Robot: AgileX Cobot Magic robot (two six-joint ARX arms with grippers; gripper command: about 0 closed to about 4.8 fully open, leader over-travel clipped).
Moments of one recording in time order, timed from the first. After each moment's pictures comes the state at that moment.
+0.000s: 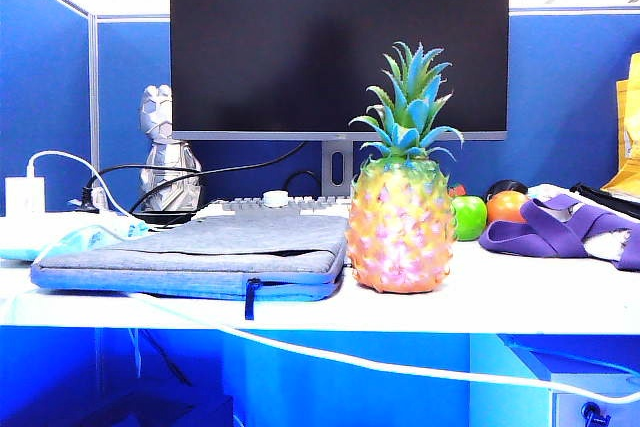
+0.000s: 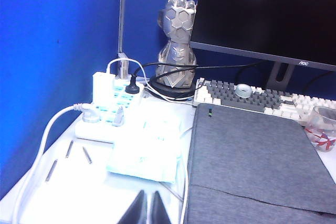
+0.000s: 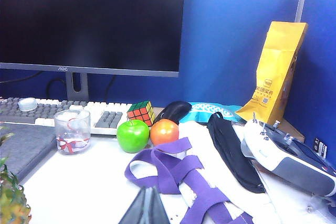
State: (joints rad) left arm -0.11 0.02 0.27 -0.21 -0.15 -0.11; right arm 0.31 0.00 0.15 0.06 0.34 -0.10
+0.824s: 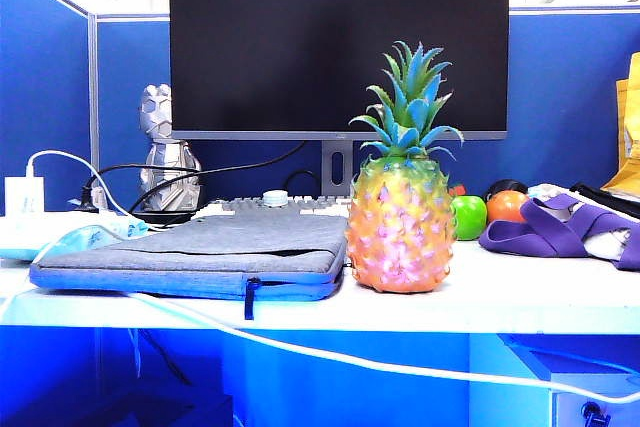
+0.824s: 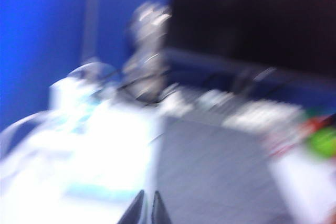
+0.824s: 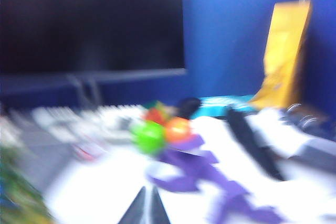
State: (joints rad) left arm -0.11 0.02 0.27 -0.15 -0.04 -0.17; right arm 0.31 0.00 0.15 0.06 0.33 0.06
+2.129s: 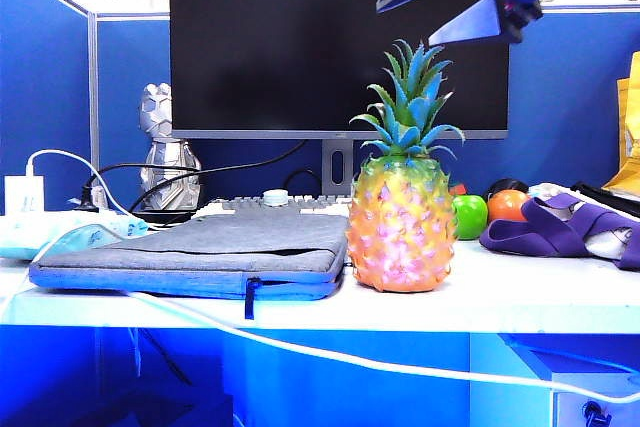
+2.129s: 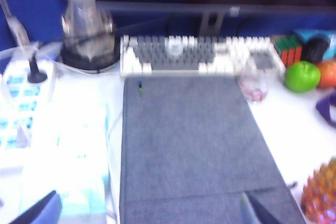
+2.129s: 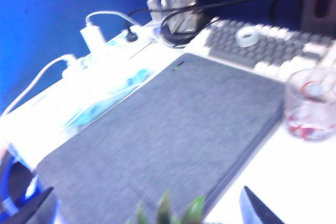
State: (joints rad) left arm -0.10 0.88 0.89 -0.27 0.16 -0.02; right arm 0.31 1.35 1.00 0.11 -0.43 0.11
